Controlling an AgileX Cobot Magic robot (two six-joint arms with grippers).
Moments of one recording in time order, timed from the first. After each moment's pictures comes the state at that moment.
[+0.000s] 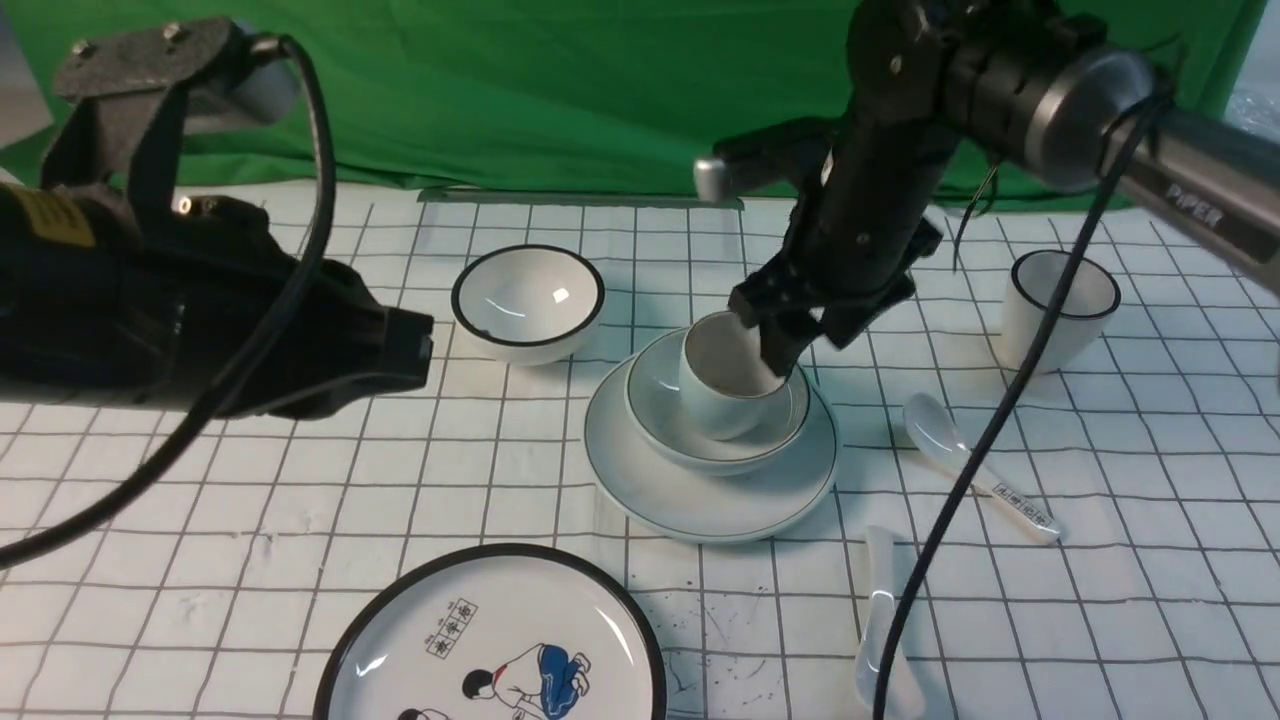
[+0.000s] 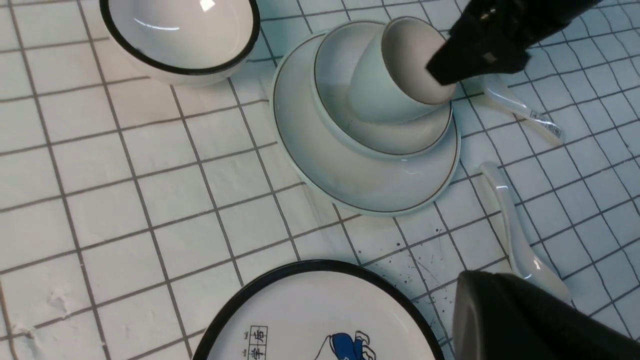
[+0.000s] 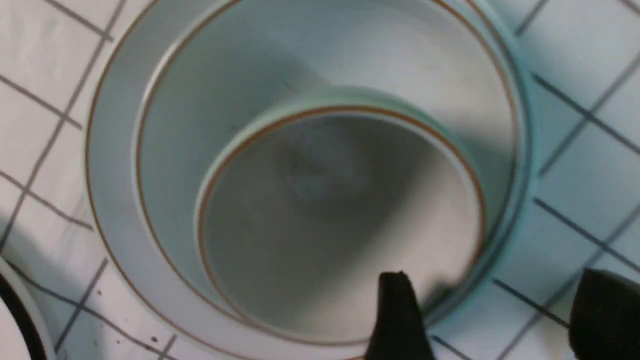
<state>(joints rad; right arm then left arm) 0.44 2.15 -2.04 0.03 1.16 -0.09 -0.38 1.09 -0.99 -0.33 0.75 0.05</state>
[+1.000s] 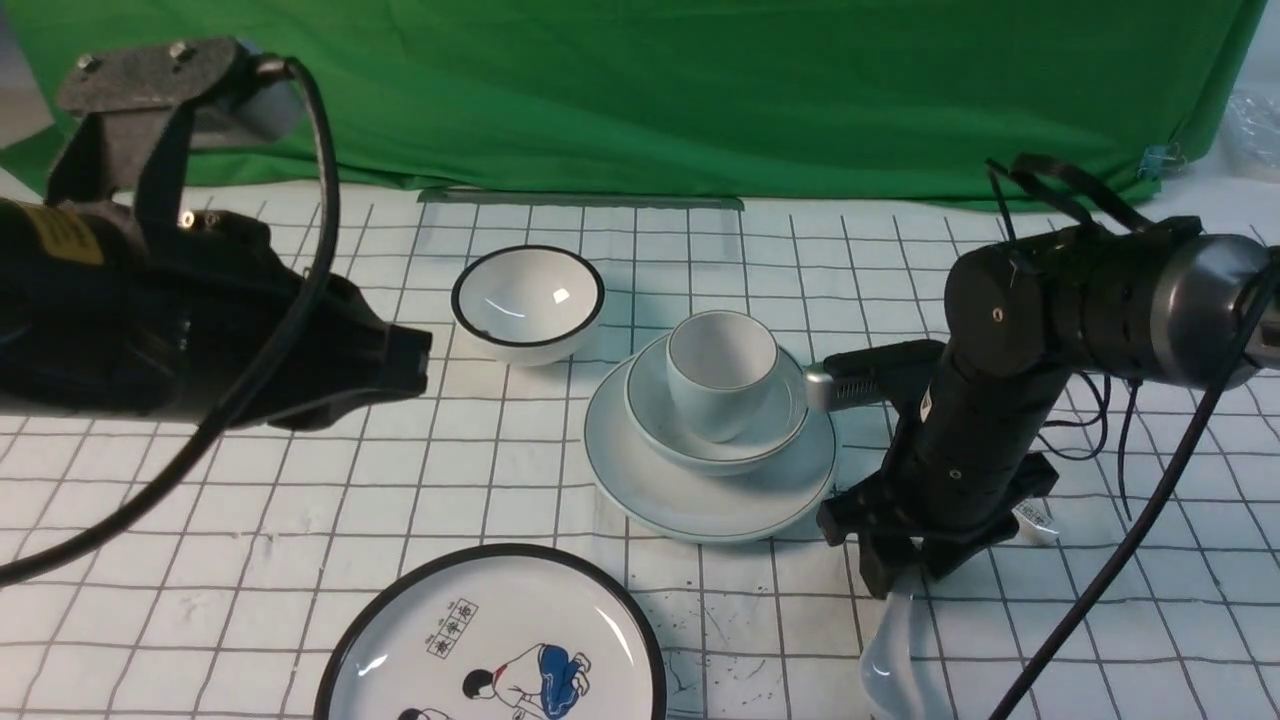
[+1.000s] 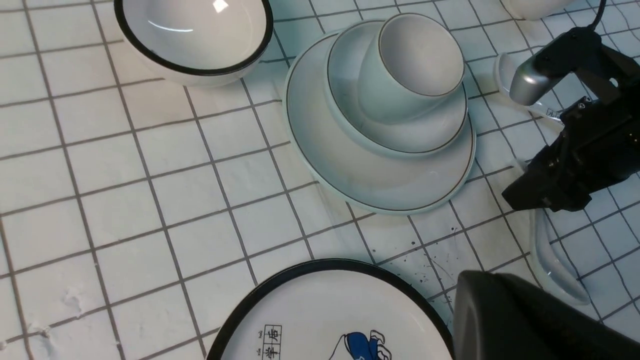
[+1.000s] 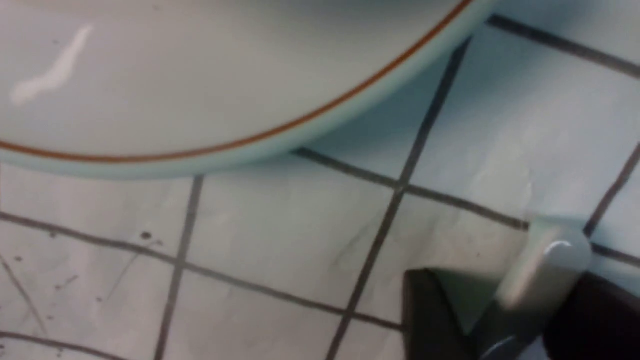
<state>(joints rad) 0.43 1.95 -1.26 0.08 0.78 0.09 -0.38 1.09 -0.97 -0.31 0.74 0.05</state>
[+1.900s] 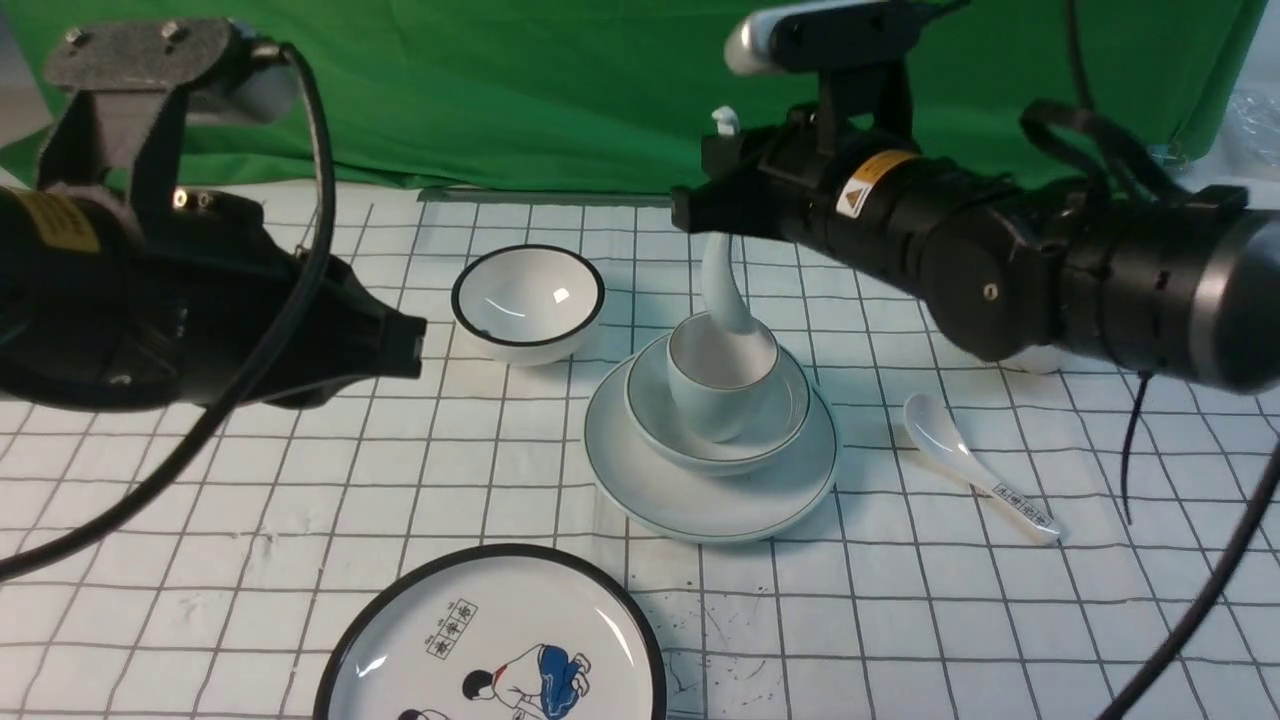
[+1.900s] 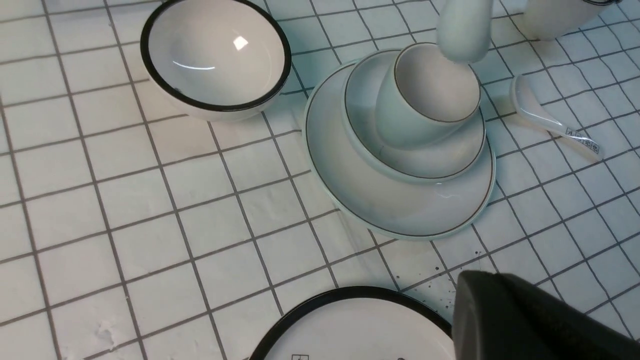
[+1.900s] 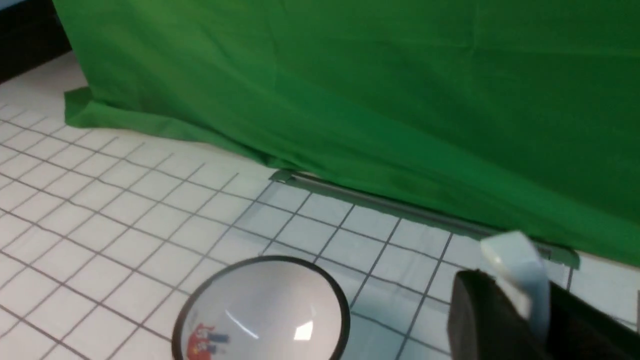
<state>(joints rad) 0.54 1.84 -1.27 0.10 -0.33 0.01 -0.38 1.09 -0.97 -0.27 0.69 0.07</state>
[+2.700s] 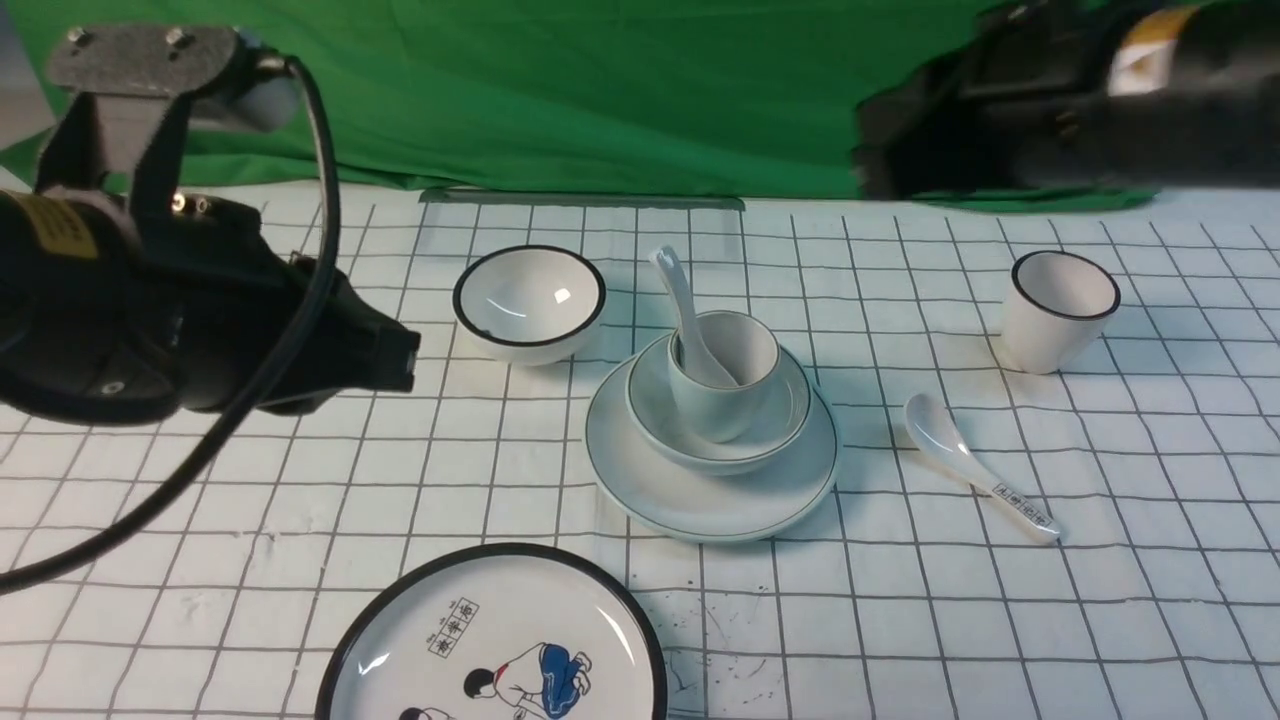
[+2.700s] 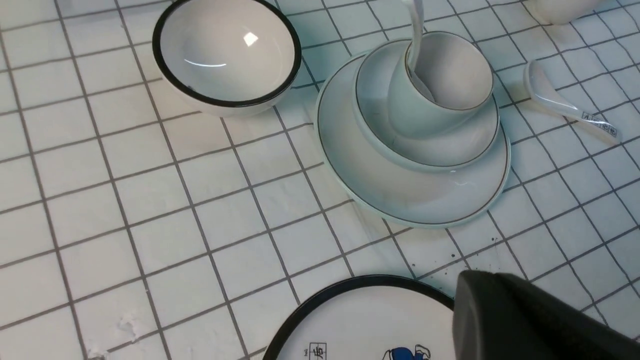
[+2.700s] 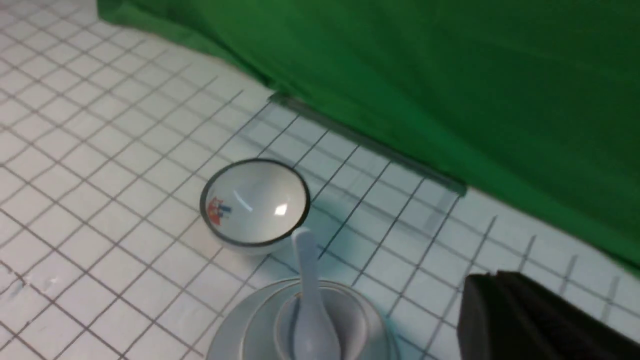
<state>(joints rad) 0.49 1.25 -1.26 0.02 0.39 -0.09 -0.38 1.09 -0.97 -0.24 0.71 0.08</state>
